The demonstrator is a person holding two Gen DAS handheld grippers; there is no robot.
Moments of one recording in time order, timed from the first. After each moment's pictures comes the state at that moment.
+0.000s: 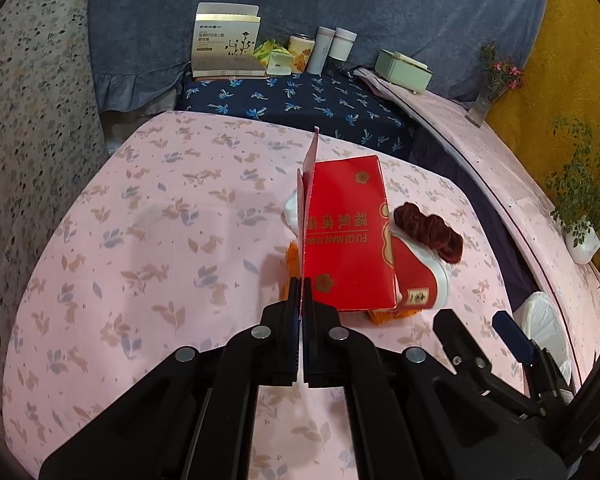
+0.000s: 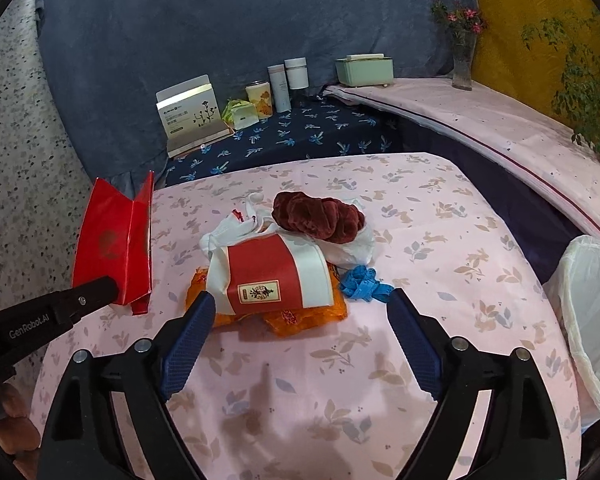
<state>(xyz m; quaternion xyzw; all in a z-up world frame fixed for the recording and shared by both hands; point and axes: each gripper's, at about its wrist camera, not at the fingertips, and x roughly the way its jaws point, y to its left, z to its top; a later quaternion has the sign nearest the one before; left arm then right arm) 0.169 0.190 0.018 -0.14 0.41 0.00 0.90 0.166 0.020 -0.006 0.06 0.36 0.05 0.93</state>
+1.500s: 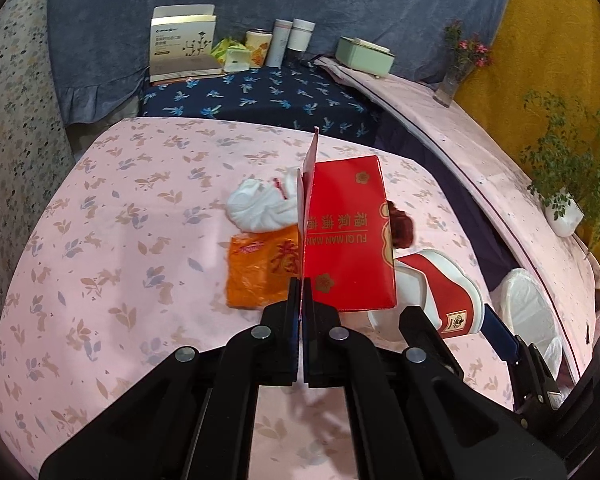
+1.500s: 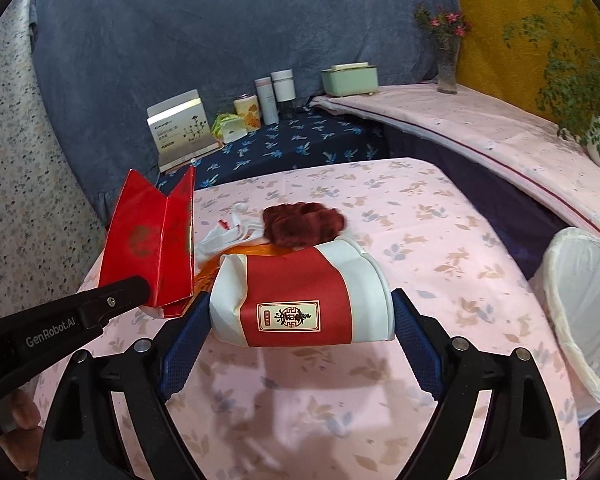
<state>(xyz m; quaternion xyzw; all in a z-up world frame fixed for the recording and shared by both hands) 0.167 0.141 0.024 -0.11 0.42 -0.06 0.90 0.145 -0.003 0.002 0.07 0.34 0.03 0.94</state>
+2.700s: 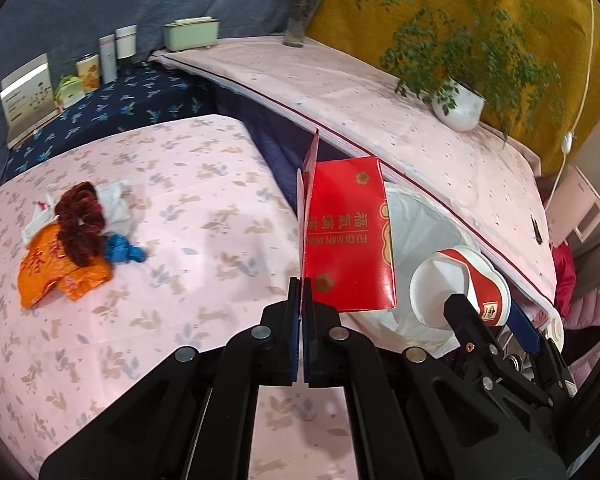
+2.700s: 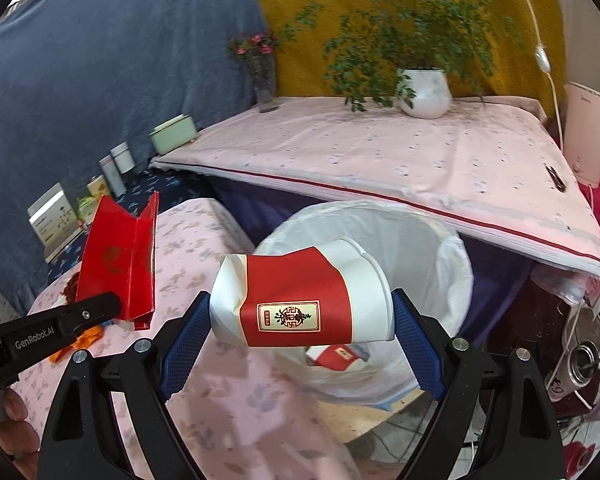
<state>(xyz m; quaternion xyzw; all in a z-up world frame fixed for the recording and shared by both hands) 0.124 -0.110 0.032 0.00 0.43 -0.24 0.87 0.028 -0.258 0.010 0.16 0.29 -0.19 0.92</state>
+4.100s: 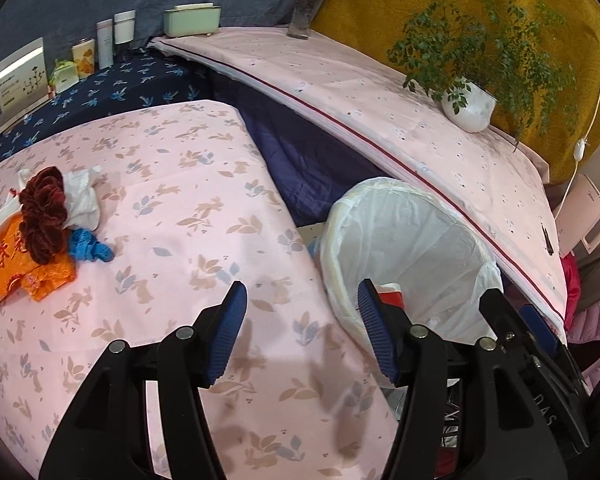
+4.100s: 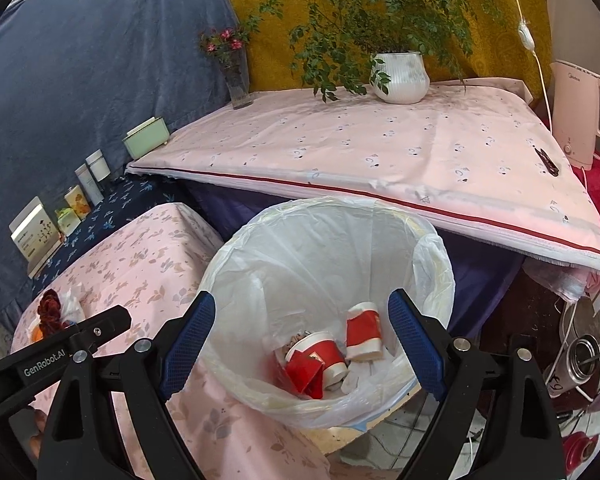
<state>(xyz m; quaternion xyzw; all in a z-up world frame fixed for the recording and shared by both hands) 0.150 -0.122 -0.002 -0.02 0.44 -0.22 0.87 0.042 -0.289 -0.006 0.18 0.30 -0.21 0.91</state>
